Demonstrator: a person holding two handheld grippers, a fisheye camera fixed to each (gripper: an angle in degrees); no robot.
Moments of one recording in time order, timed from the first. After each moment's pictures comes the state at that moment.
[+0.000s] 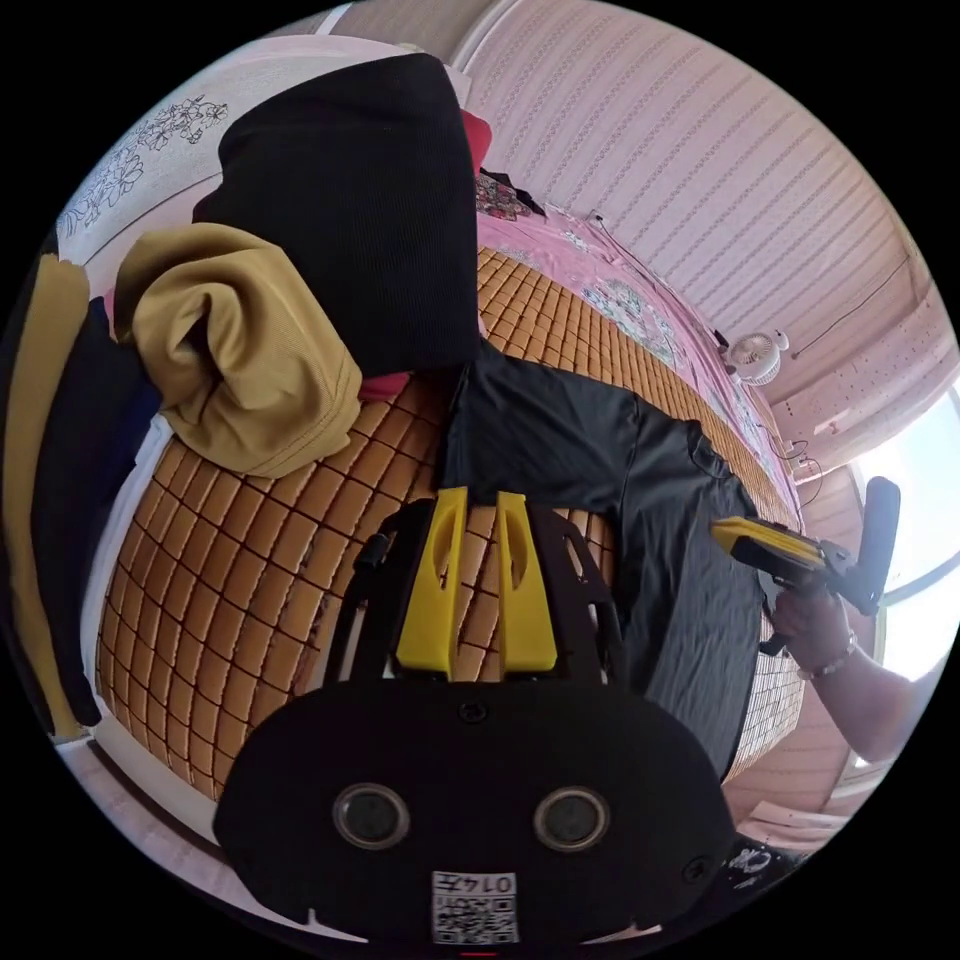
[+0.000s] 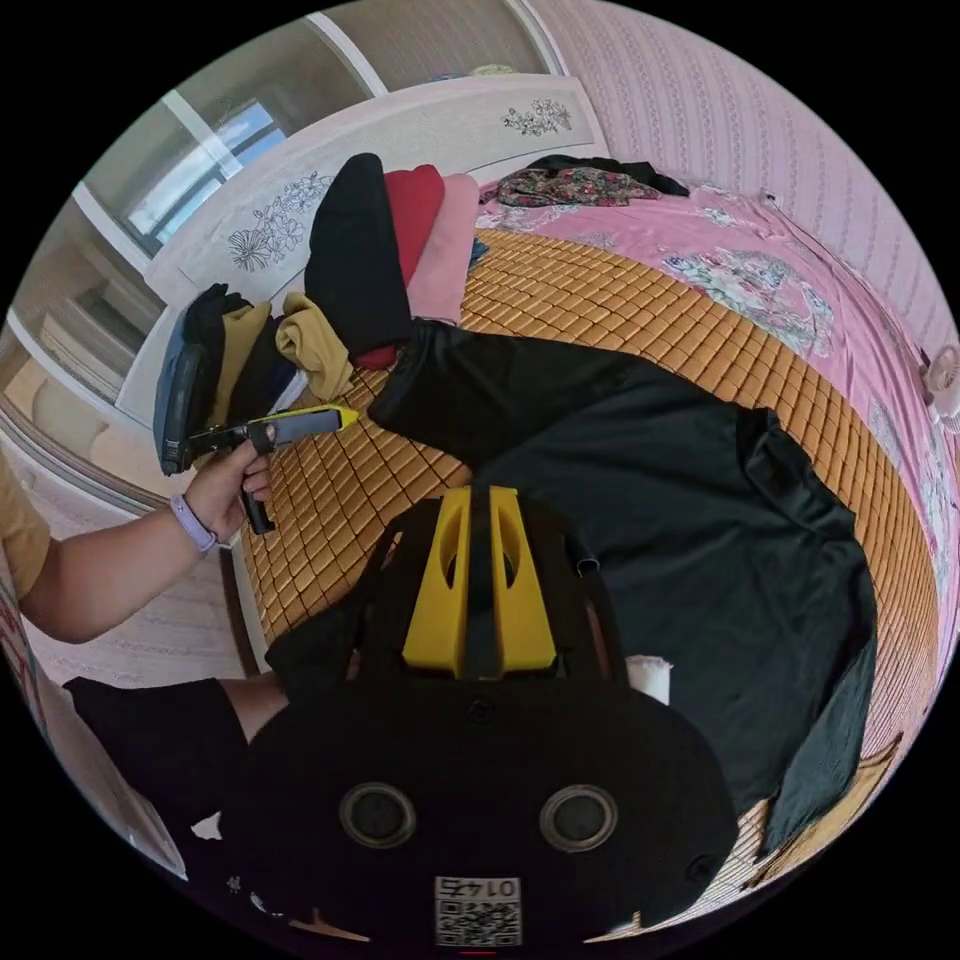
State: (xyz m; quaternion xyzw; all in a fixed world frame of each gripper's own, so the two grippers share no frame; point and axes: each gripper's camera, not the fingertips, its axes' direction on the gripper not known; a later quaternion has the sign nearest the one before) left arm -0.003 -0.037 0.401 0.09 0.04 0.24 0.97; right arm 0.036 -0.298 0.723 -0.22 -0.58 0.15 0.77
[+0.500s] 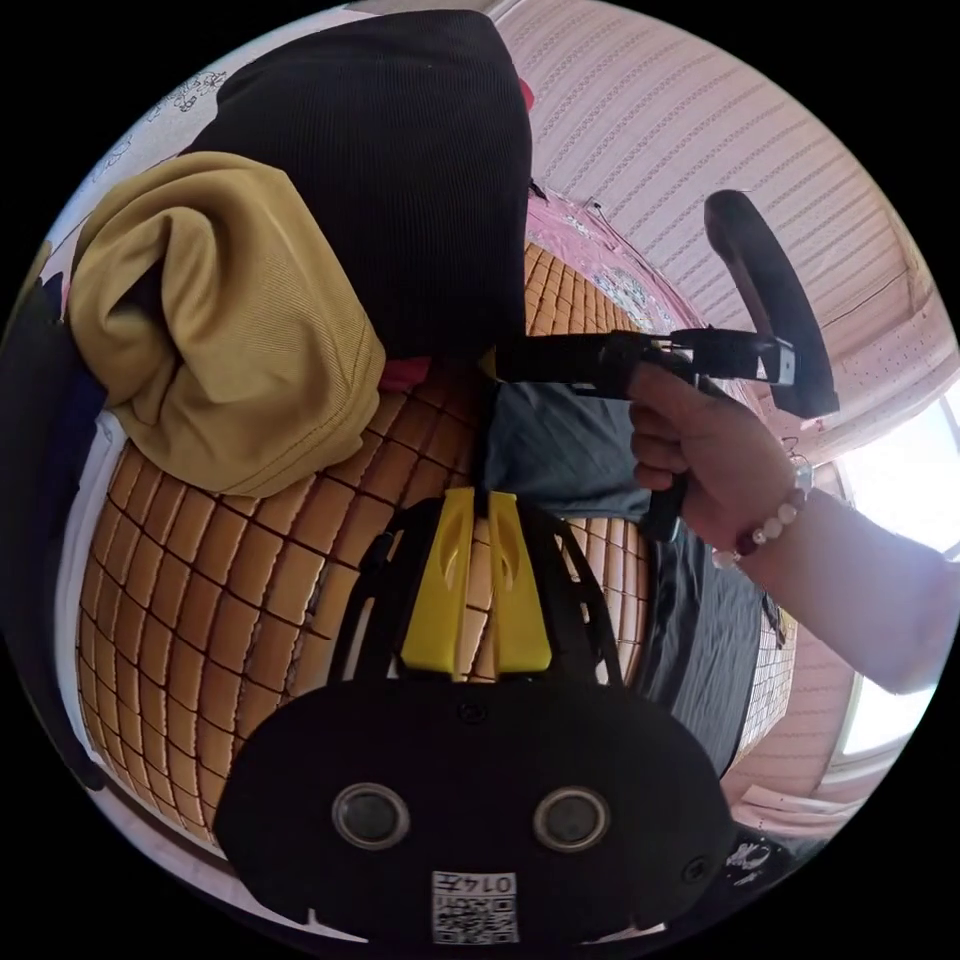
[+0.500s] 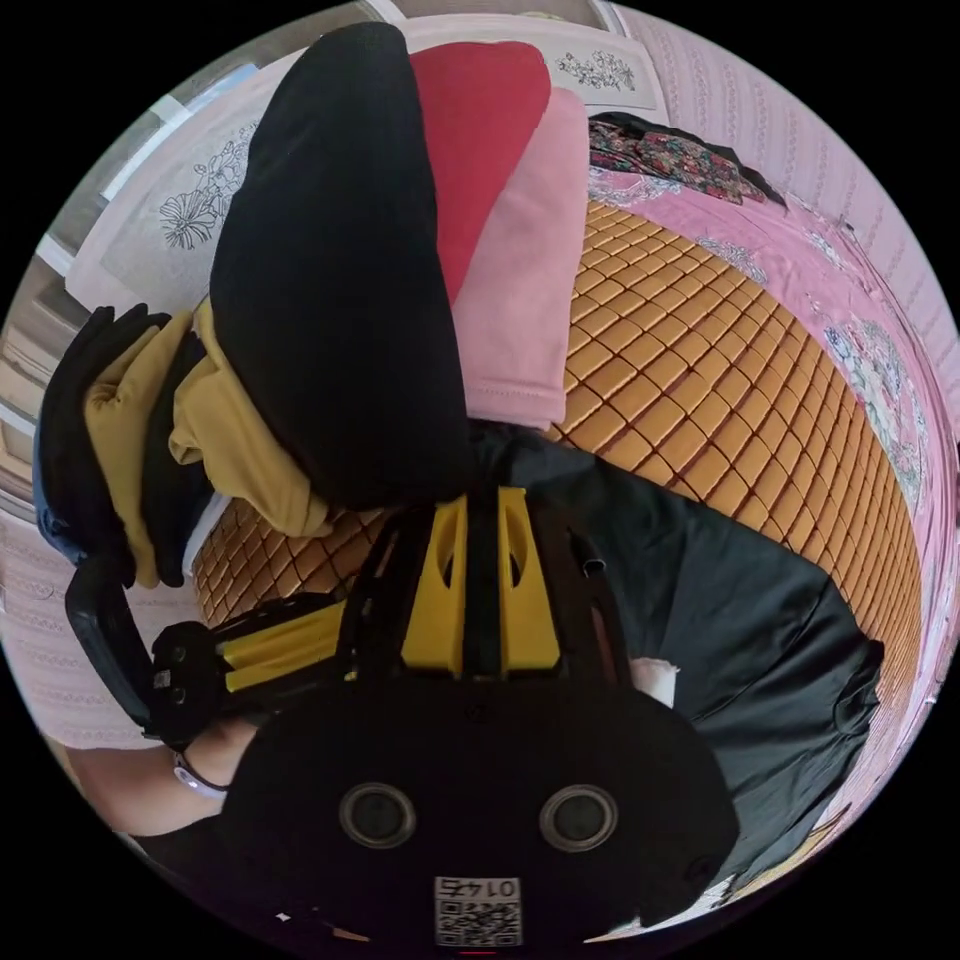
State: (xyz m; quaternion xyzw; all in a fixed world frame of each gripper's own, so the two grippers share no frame) left arm -0.039 -0.065 0.430 0.05 0.07 0.24 0.97; right arm -0.132 -0.457 0.805 -0.27 -0.57 0.09 0.77
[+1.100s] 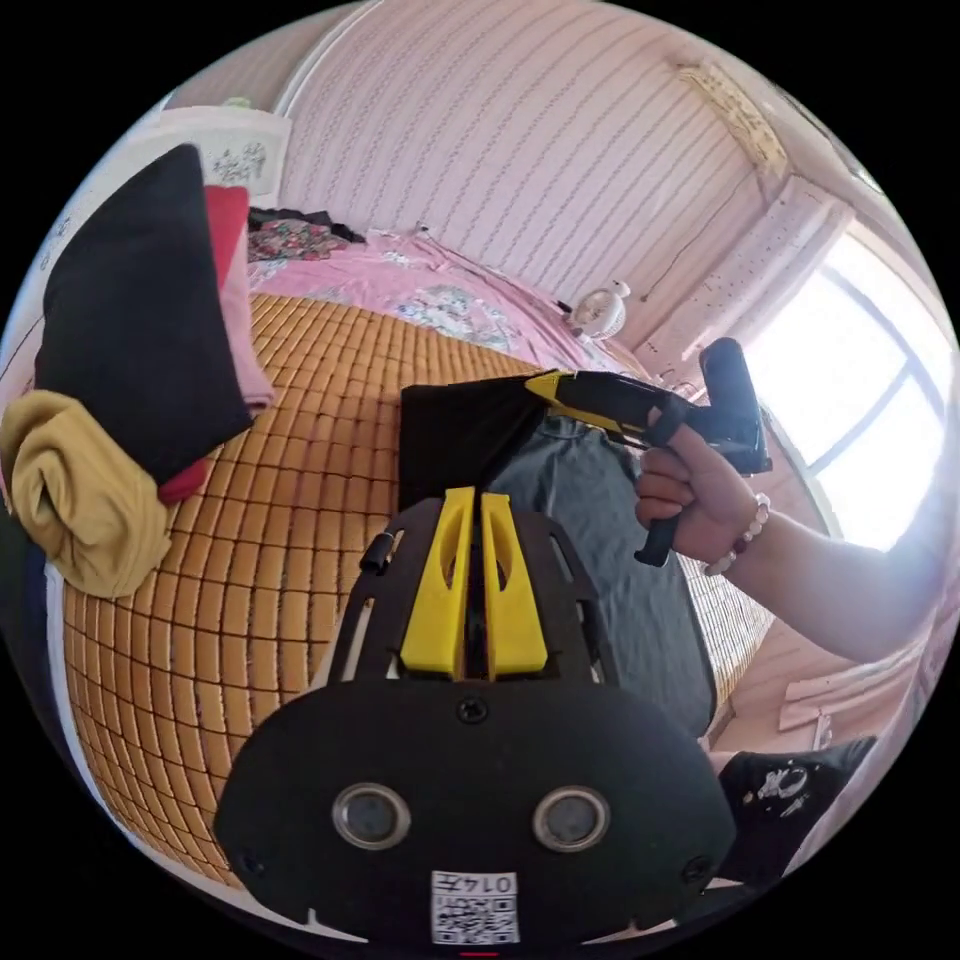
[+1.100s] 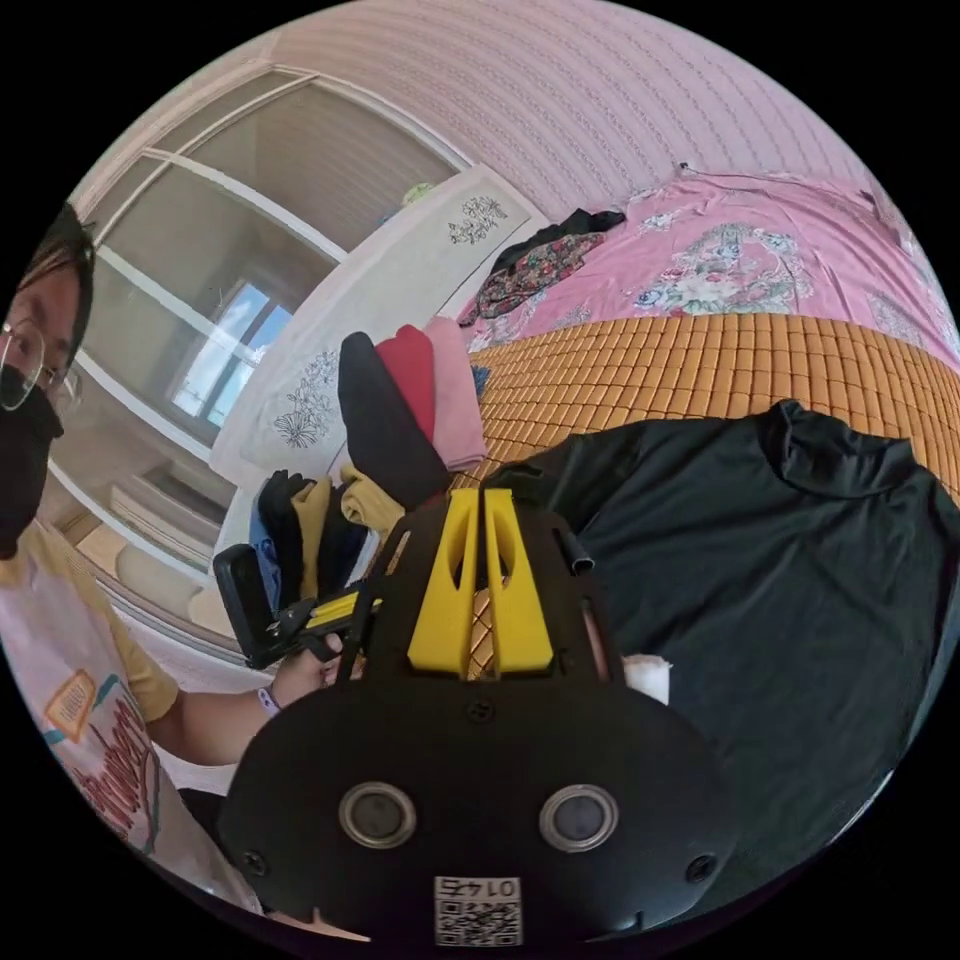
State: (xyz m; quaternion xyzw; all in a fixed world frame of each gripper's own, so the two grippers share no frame) left arm 0.035 0.028 0.397 0.09 0.18 0.42 0.89; right arm 0.068 -0.240 0.765 -0.15 -0.62 0.39 0.67
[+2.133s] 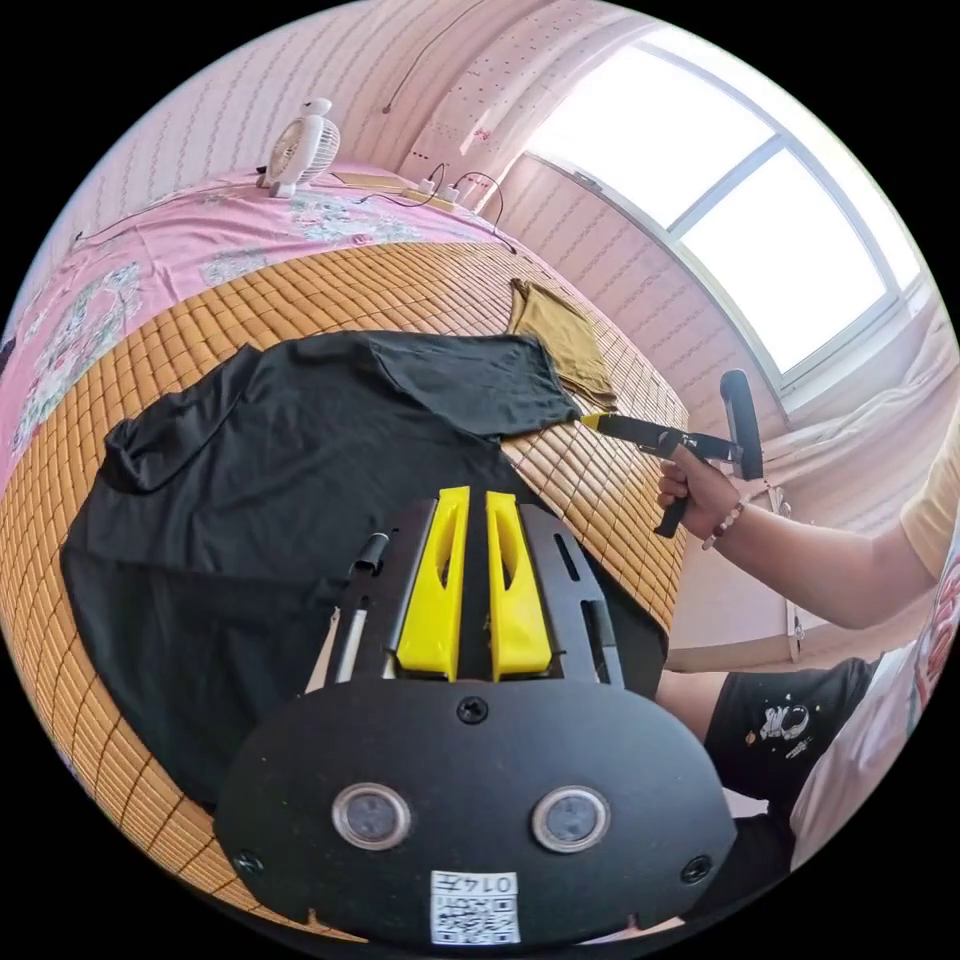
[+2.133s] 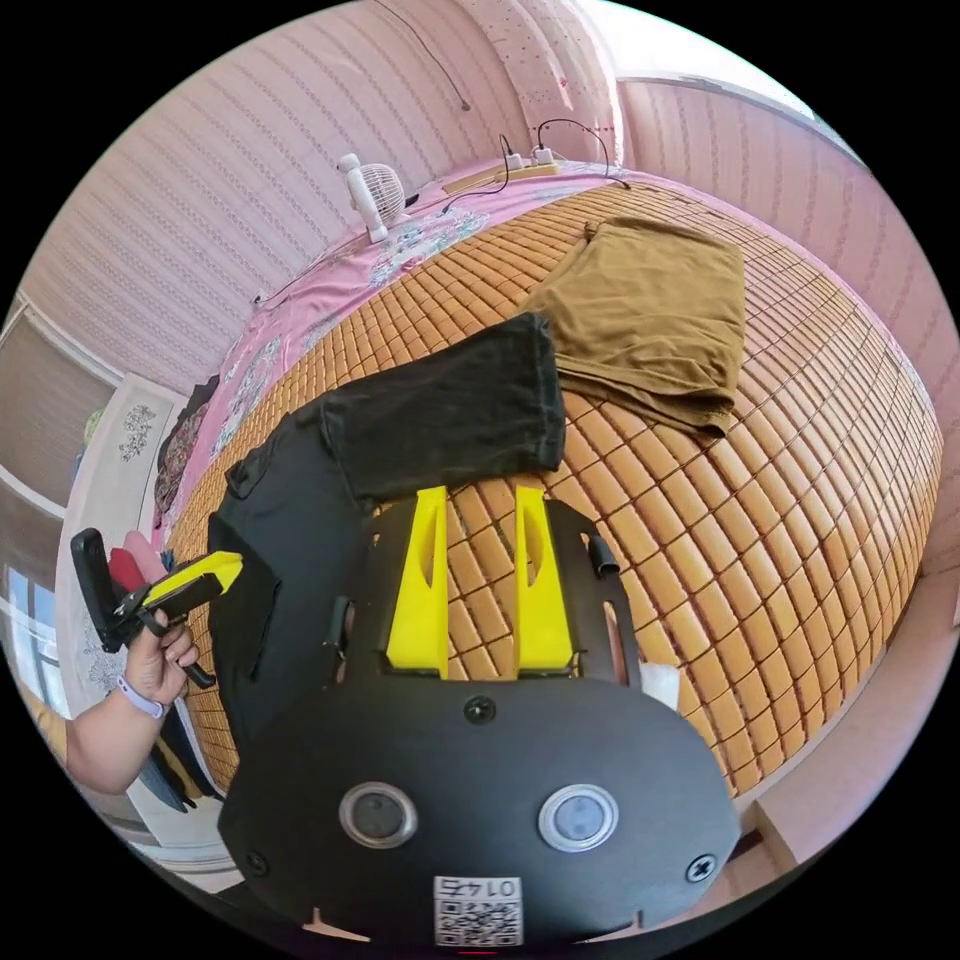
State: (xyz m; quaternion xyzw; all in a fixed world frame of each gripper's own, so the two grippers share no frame) left arm 0.329 0.175 0.589 -0.15 0.19 0.67 0.70; right arm 0.188 0.206 0.578 -0.37 -0.18 0.61 0.68
